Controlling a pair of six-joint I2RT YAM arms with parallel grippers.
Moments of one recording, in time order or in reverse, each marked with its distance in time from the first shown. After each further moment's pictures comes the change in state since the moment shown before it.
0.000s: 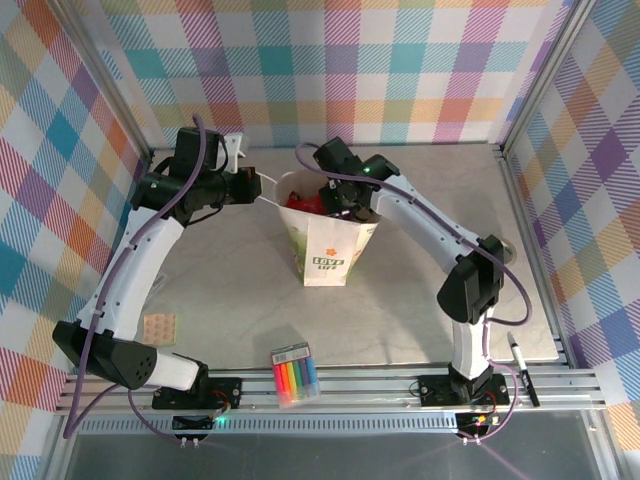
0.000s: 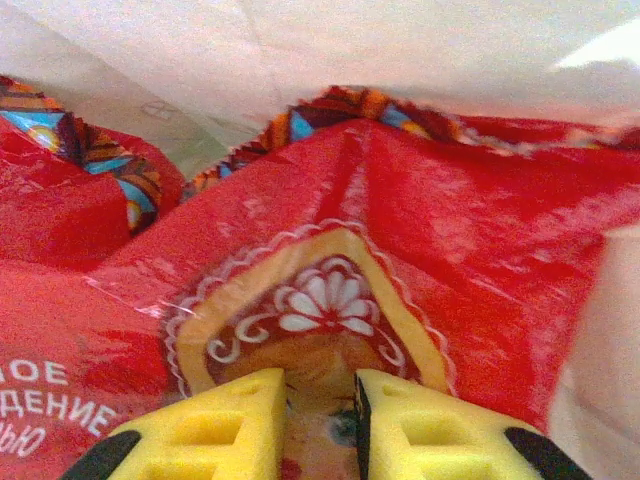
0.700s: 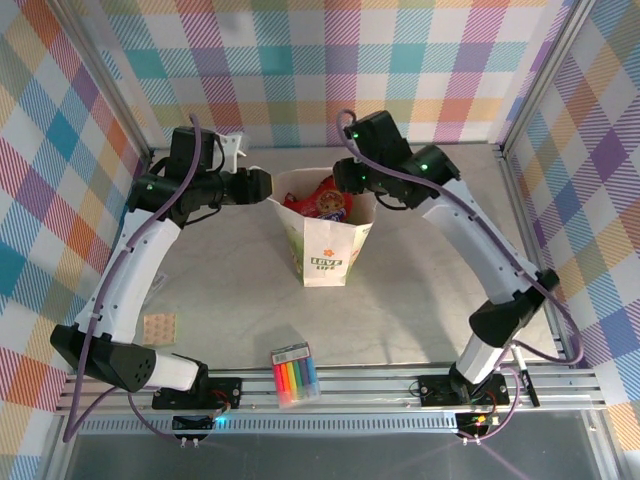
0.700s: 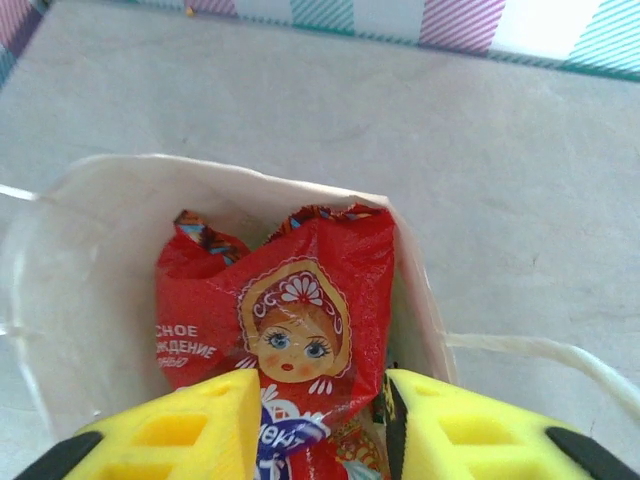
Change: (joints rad) left arm -0.005 -0.013 0.000 0.006 0.092 0.000; right arm -0.005 -0.232 0.093 0.005 -0.027 -0.004
